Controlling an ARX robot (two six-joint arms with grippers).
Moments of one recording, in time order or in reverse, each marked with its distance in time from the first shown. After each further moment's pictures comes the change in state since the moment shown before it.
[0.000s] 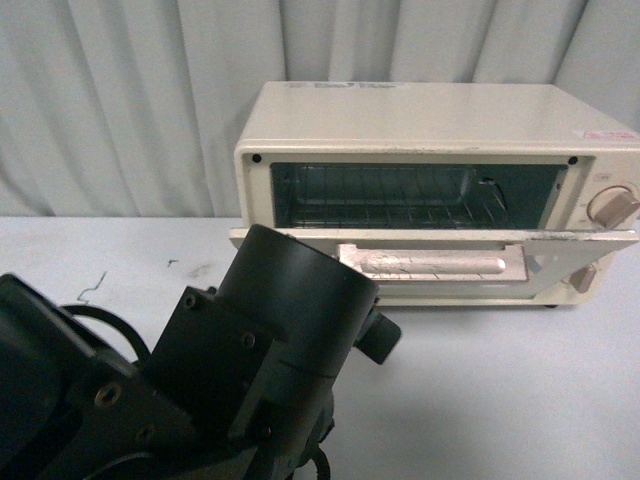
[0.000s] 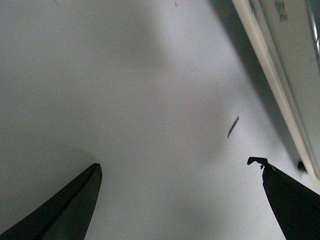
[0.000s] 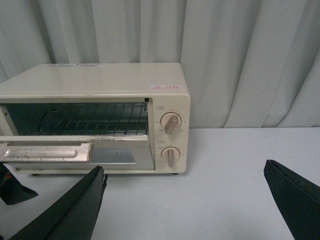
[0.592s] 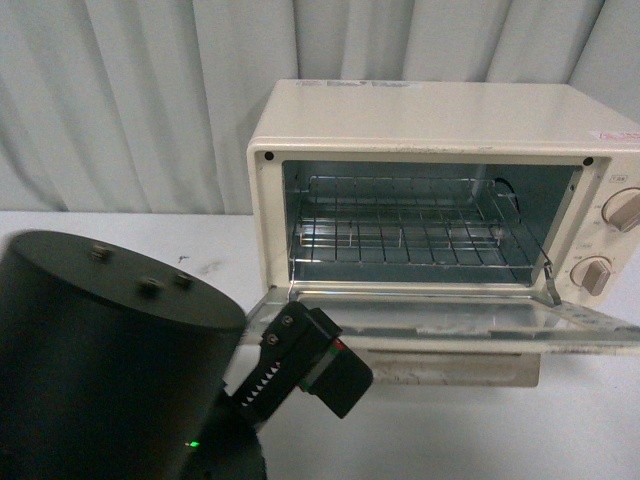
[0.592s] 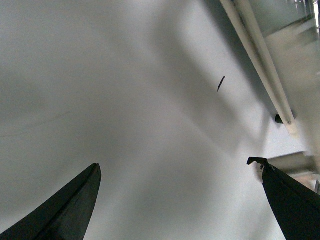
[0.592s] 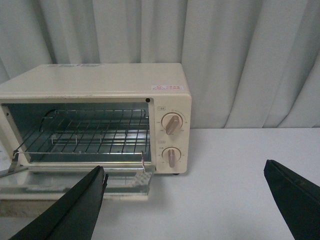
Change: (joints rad) left arm 0.016 -0.314 -0.317 0.087 0.122 0.112; right arm 0.000 0.000 0.000 0.001 0.000 0.000
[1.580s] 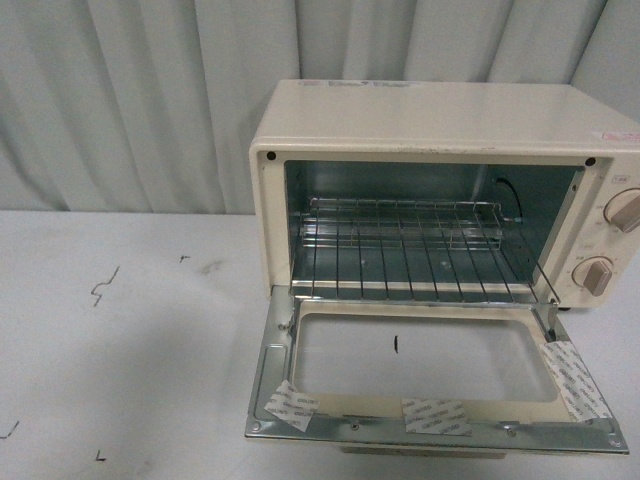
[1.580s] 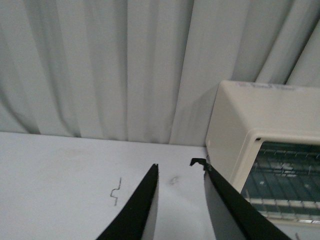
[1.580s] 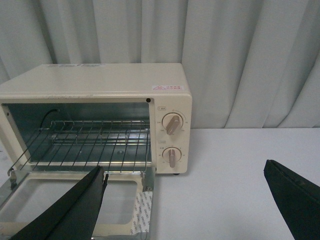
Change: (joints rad) left arm 0.246 -0.826 -0.322 0.193 -0.272 1.206; right arm 0.000 0.000 0.000 0.000 0.000 0.000
